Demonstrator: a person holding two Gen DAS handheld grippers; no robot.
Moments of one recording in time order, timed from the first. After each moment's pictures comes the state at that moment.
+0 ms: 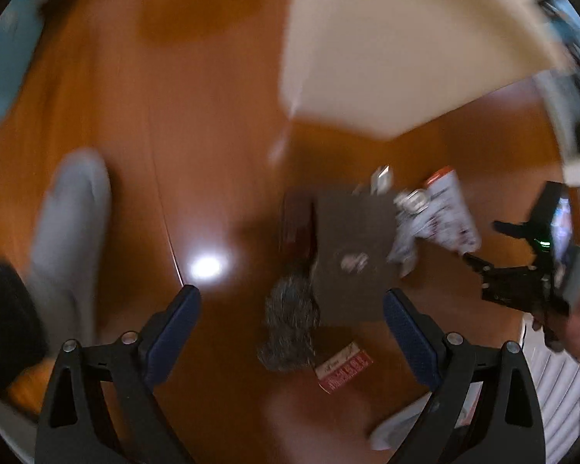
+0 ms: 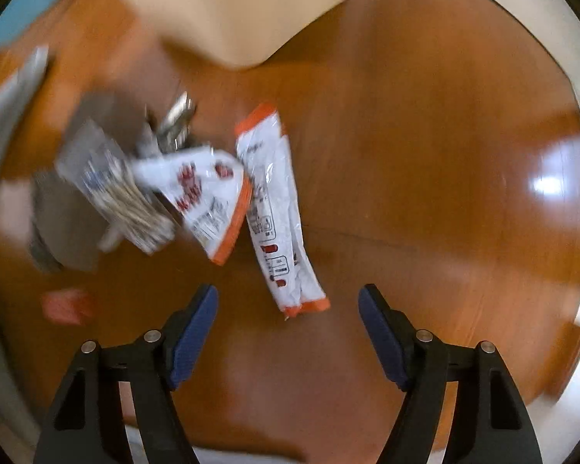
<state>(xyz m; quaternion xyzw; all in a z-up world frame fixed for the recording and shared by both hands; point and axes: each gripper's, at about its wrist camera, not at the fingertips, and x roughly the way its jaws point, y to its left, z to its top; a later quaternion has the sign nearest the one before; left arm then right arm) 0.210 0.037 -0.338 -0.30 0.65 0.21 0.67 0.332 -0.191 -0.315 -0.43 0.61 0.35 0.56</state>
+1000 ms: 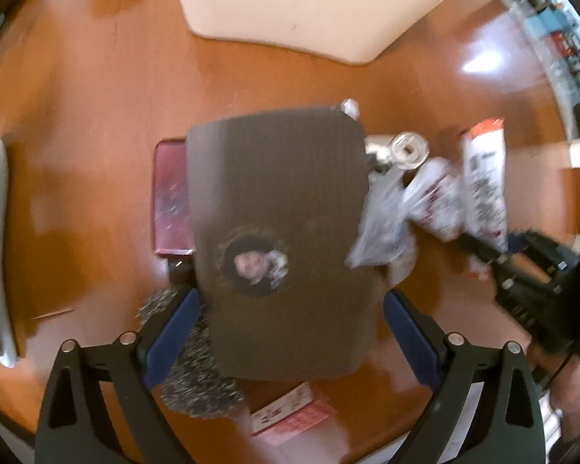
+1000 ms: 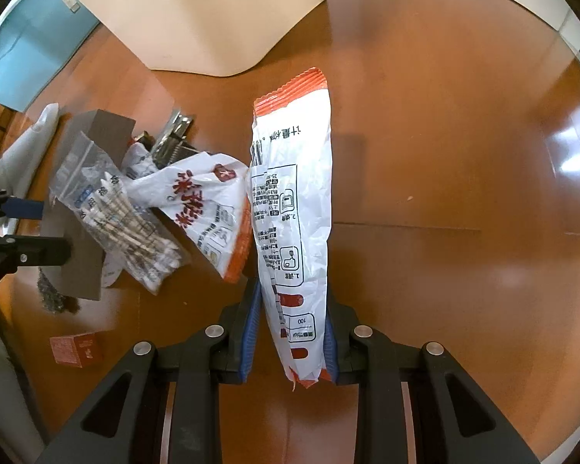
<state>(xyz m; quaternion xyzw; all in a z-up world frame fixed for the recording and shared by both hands) 0.264 -0.026 -0.417 -0.30 0.65 0.16 0.68 0.338 -0.244 -0.351 -0.26 0.62 0.39 0.63</state>
